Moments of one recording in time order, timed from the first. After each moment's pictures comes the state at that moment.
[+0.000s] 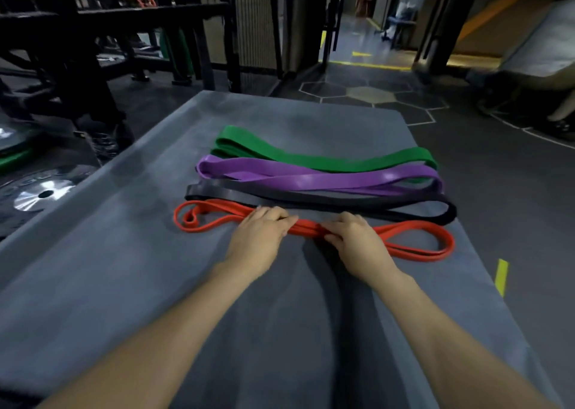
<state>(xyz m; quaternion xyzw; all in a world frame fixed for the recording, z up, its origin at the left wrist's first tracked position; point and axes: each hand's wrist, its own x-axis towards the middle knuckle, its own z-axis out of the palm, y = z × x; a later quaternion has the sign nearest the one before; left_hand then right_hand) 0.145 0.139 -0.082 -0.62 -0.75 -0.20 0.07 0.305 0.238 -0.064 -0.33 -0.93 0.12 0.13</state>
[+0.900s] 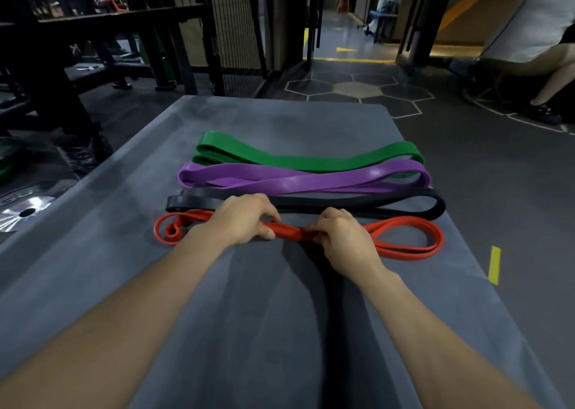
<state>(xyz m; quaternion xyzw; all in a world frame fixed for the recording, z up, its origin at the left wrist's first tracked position) 0.118 0.167 -0.034 -0.62 -0.77 -0.10 -0.10 0.301 0.239 -0.058 -0.34 -0.91 0.15 0.17</state>
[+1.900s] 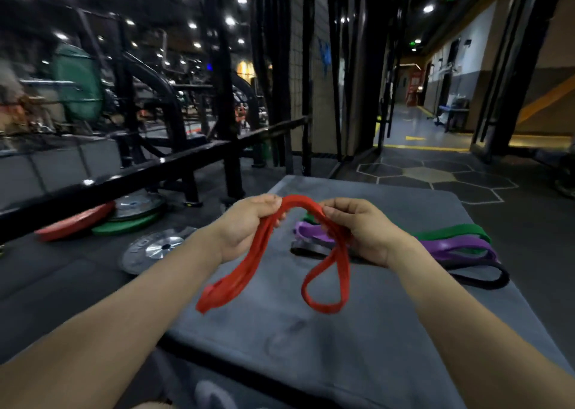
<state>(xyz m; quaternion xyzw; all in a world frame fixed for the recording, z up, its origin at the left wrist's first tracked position) 0.131 -0.058 0.131 -0.39 -0.61 -0.63 -0.29 0.257 0.082 0.120 -0.10 -0.67 0.70 0.21</state>
